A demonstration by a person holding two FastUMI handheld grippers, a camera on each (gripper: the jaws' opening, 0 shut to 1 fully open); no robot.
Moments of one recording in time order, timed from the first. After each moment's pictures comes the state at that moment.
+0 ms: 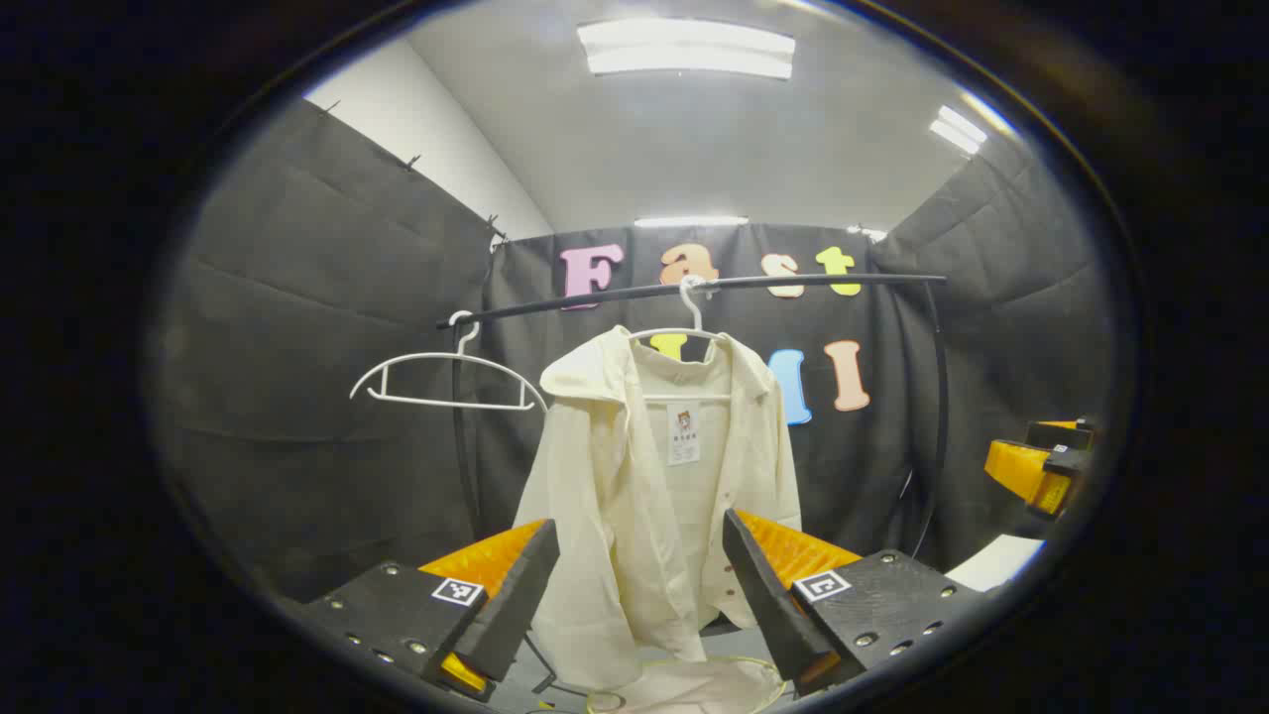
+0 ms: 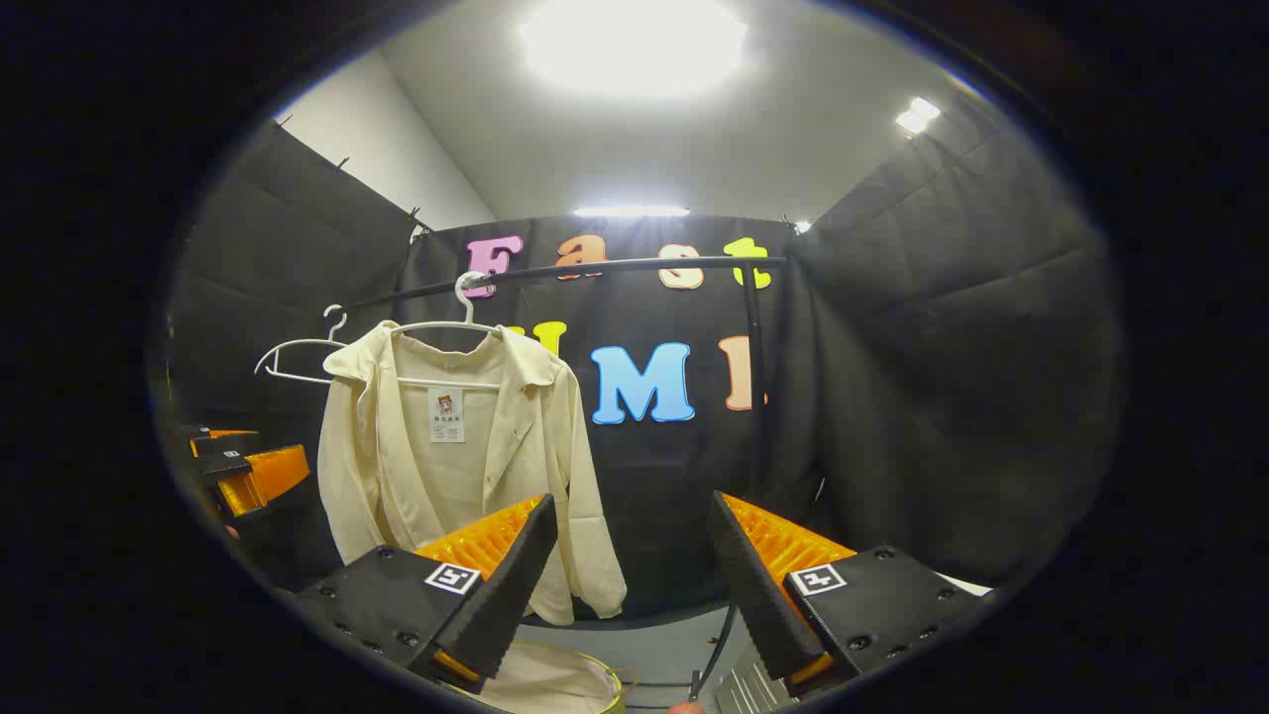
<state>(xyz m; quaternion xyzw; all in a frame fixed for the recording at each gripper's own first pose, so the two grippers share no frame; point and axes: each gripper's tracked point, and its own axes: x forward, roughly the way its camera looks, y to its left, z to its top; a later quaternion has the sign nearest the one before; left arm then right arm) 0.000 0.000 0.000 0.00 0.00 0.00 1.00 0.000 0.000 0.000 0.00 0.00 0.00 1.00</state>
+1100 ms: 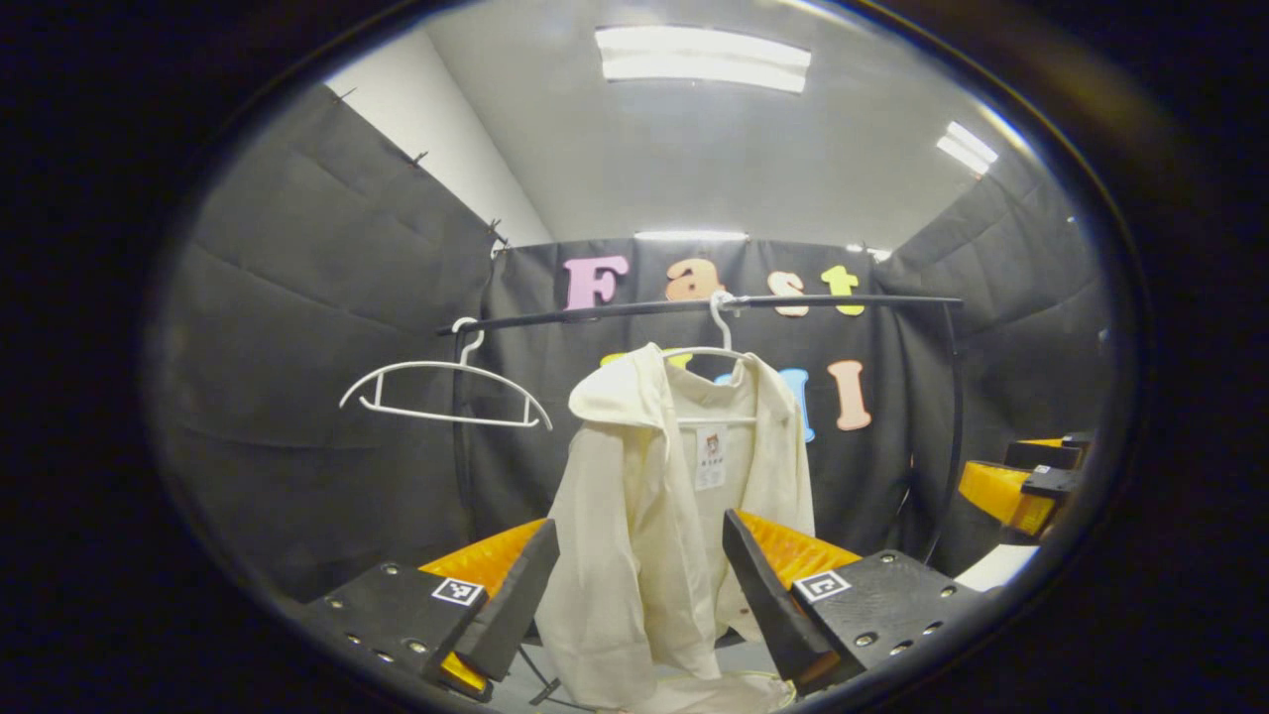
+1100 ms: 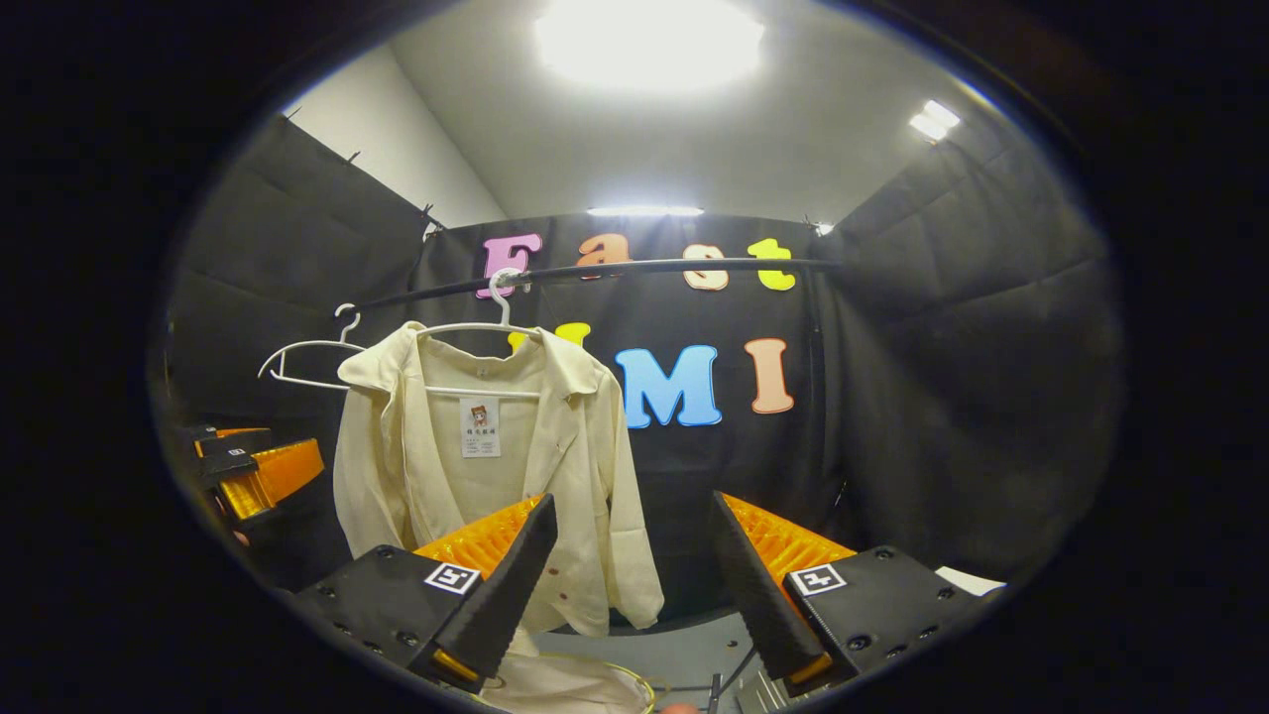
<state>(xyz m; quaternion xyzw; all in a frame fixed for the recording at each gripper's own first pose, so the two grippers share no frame) 0.044 0.037 0.017 -0.01 -0.03 -0.01 1.00 0.040 0.073 0.018 0.00 0.00 0.02 1.00</state>
